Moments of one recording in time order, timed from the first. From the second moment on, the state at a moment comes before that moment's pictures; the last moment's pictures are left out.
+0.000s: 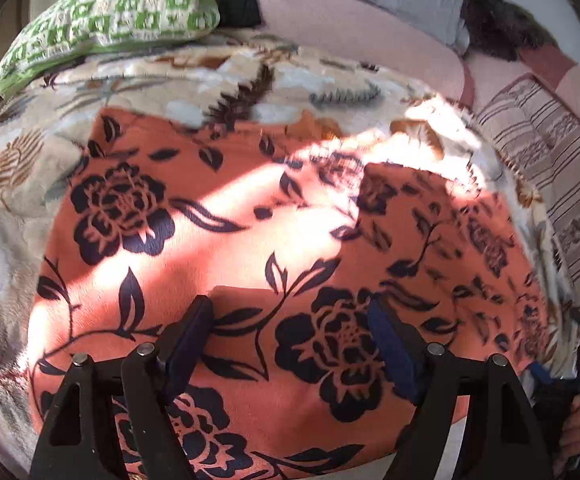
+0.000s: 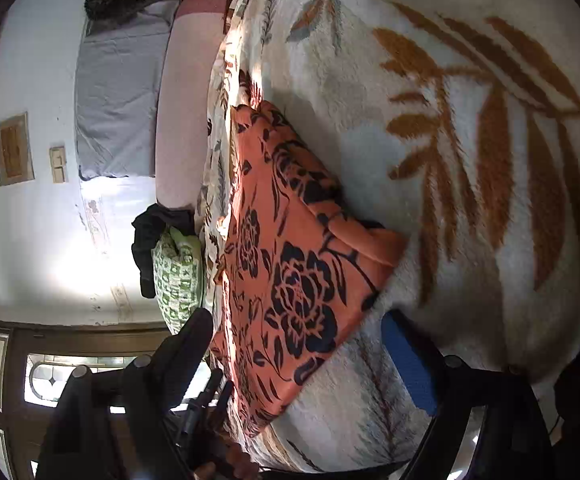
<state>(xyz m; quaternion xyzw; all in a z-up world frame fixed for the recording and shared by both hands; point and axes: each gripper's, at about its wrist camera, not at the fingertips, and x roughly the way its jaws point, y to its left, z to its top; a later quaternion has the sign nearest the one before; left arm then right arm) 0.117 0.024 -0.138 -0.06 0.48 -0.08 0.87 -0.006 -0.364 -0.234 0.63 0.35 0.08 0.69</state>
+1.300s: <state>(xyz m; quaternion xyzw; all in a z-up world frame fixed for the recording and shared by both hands) 0.106 0.005 -0.146 0.01 0.44 -0.11 0.89 0.229 -0.370 -0.164 0.22 0.50 0.08 0.84</state>
